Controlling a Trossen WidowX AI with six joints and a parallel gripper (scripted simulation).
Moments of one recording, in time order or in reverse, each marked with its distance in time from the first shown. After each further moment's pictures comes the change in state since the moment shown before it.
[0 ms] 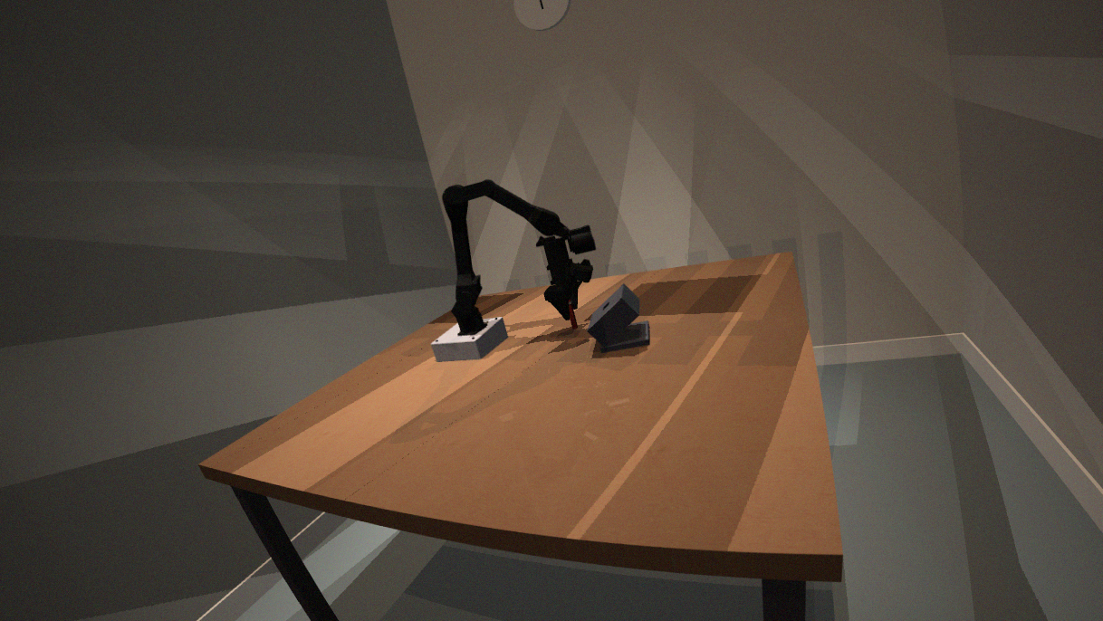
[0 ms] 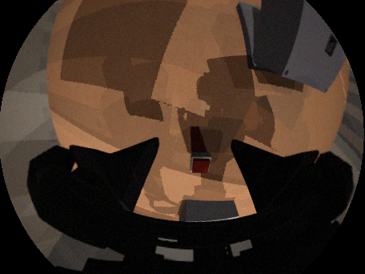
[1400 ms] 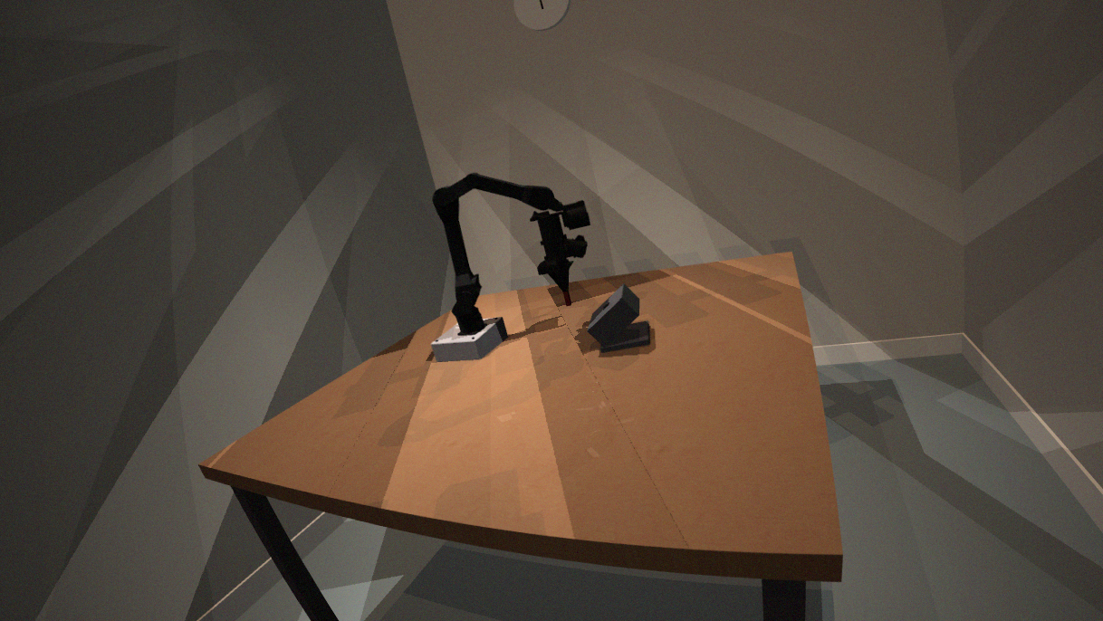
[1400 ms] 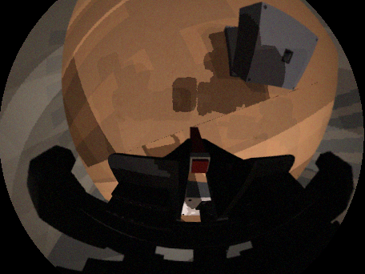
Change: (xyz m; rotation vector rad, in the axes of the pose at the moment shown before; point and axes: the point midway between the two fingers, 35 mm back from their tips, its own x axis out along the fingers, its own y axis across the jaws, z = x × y) arm -0.067 0.001 -0.001 -0.003 0.007 -0.002
